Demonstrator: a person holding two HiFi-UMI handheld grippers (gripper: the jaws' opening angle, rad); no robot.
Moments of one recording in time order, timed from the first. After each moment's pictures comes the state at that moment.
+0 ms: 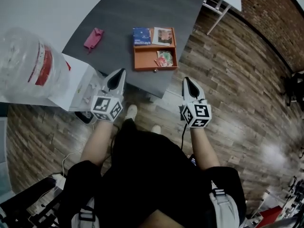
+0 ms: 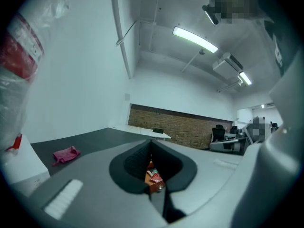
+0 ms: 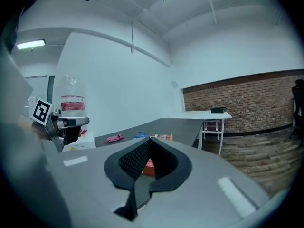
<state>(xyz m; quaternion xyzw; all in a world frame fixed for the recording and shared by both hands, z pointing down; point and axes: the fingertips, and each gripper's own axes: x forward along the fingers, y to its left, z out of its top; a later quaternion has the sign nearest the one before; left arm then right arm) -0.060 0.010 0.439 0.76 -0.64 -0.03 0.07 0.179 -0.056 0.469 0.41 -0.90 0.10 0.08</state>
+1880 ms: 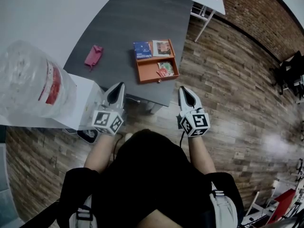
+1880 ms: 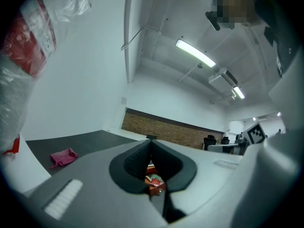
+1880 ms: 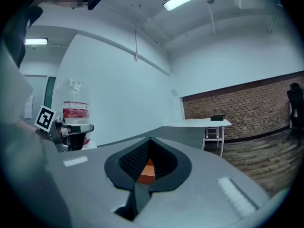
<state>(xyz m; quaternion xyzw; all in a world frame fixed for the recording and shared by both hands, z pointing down) -0.102 0.030 0.425 0.79 -0.60 -0.09 0.08 0.130 -0.013 0.434 0.44 -0.90 0.08 0.04</state>
